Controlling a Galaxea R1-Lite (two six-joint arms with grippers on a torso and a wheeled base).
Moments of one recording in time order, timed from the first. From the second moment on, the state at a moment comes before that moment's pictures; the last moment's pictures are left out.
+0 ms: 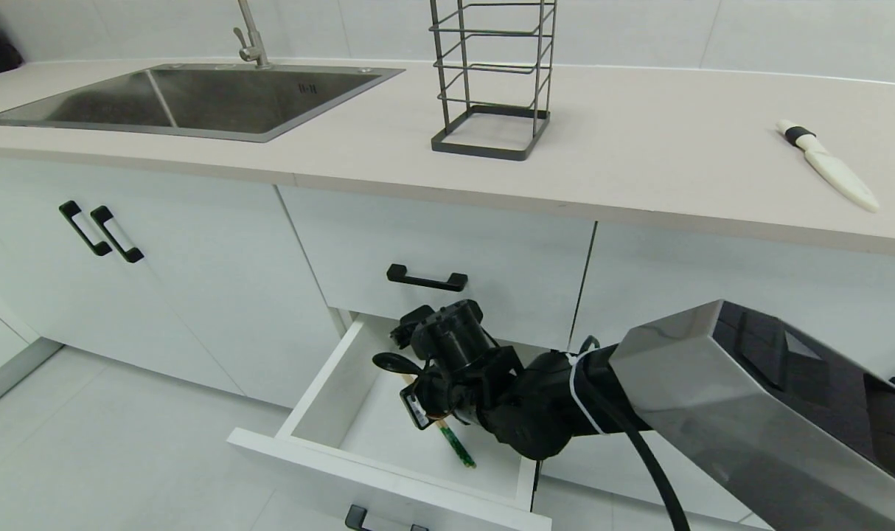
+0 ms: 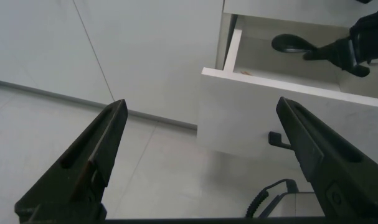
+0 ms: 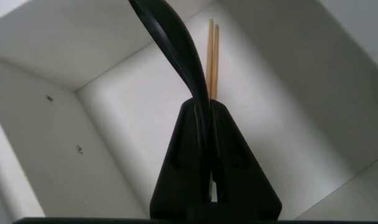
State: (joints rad) left arm 0.00 0.00 0.00 0.00 0.02 -0.02; right arm 0.90 2.41 -1.66 -0.21 -0.22 0.03
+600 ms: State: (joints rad) left arm 0.00 0.00 0.00 0.00 0.02 -0.02; right arm 0.89 2.49 -1.71 -0.20 -0.22 0.03
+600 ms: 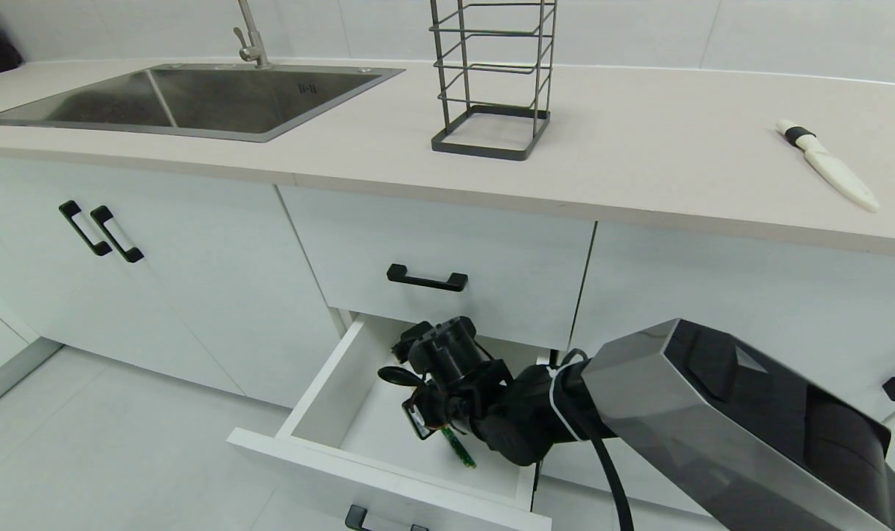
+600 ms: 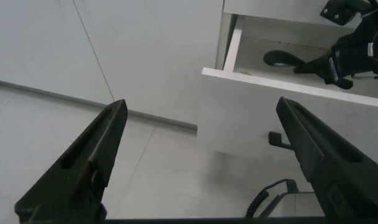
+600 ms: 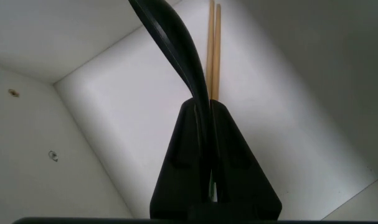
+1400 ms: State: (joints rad) left arm 0.00 0.00 0.00 0.00 0.02 -0.02; right arm 0.88 2.58 -1.75 -0.20 -0.24 0.04
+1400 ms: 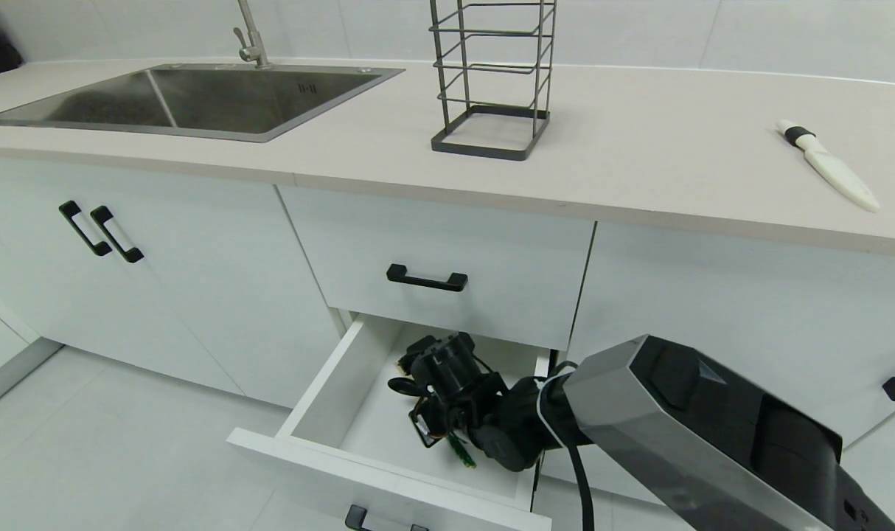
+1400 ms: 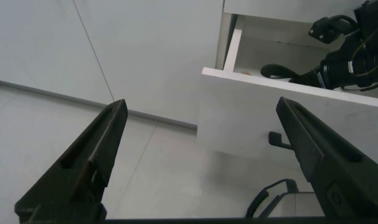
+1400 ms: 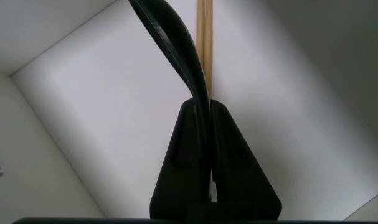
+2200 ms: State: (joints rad) left arm 0.00 0.00 0.00 0.00 0.02 -0.02; right arm 0.87 2.68 -1.84 -0.18 -0.24 0.04
